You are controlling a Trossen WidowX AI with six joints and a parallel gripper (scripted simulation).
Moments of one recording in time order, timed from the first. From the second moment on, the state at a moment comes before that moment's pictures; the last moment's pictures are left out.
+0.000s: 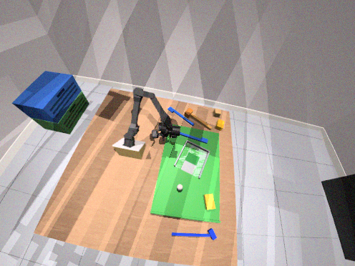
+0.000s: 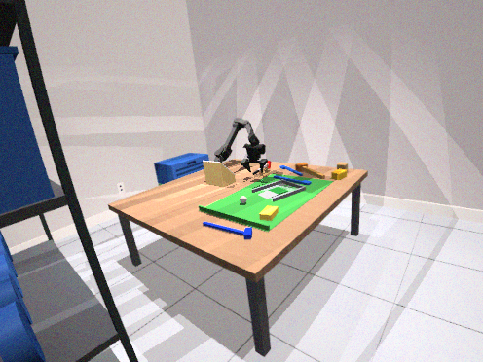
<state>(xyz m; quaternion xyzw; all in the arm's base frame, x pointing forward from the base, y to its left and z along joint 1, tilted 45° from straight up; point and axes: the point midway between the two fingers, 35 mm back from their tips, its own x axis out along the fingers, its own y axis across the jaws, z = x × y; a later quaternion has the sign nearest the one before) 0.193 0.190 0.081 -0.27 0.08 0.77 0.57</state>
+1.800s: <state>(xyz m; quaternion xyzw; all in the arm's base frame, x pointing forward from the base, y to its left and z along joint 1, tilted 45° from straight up) 0.186 0.211 0.059 -0.26 0.08 0.78 0.57</state>
